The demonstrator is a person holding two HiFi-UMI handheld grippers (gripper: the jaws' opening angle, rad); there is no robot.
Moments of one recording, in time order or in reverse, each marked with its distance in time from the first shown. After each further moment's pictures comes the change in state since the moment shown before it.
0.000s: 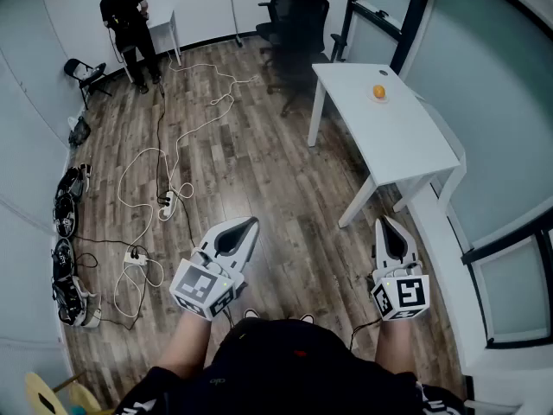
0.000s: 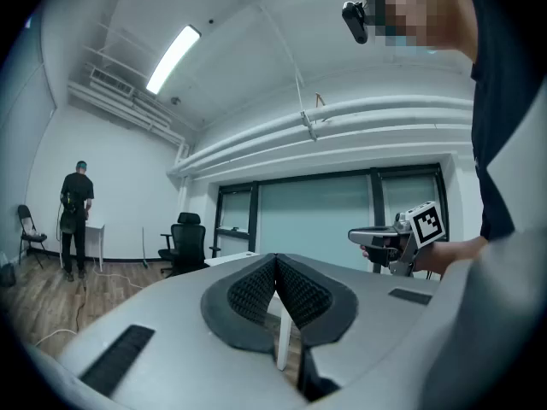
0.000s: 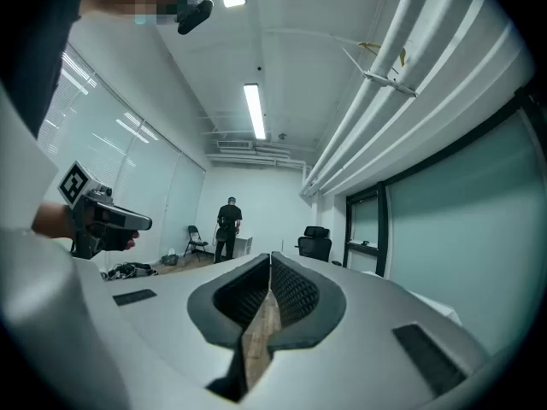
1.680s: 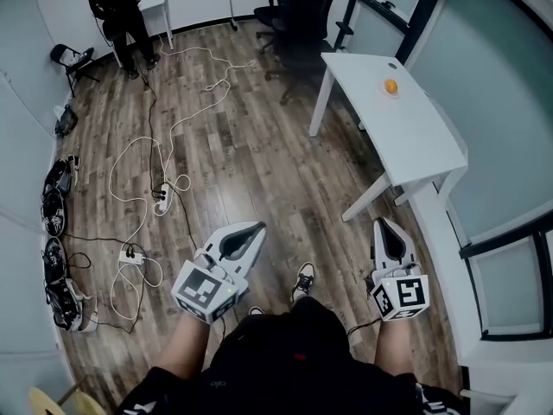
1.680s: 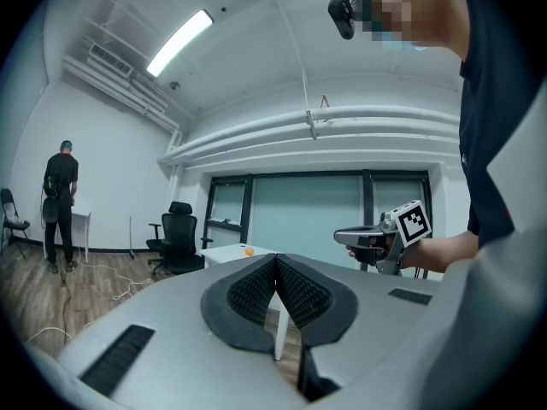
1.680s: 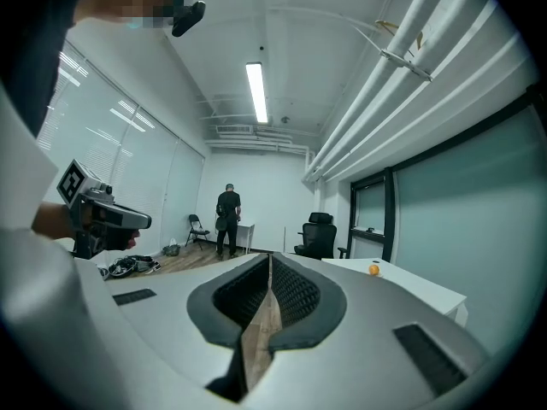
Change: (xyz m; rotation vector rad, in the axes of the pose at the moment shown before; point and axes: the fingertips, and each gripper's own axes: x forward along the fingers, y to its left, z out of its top) left arm -0.015 0.128 -0.047 -0.023 0.035 -0.112; right arm 0.113 0.094 -0.045 0.011 0.094 -0.006
